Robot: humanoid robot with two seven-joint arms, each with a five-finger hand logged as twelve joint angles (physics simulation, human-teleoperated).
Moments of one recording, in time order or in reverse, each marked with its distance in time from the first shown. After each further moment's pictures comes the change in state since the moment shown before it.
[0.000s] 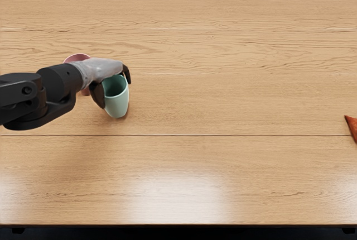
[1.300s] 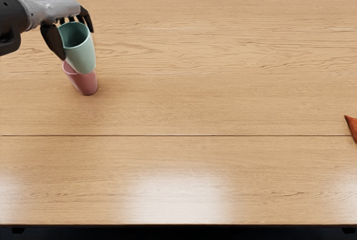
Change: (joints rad) left arm -0.118 0.171 -0.227 0.048 -0.069 -0.262 0.000; right arm 0.000 0.000 0.000 0.000 0.000 0.000 0.001
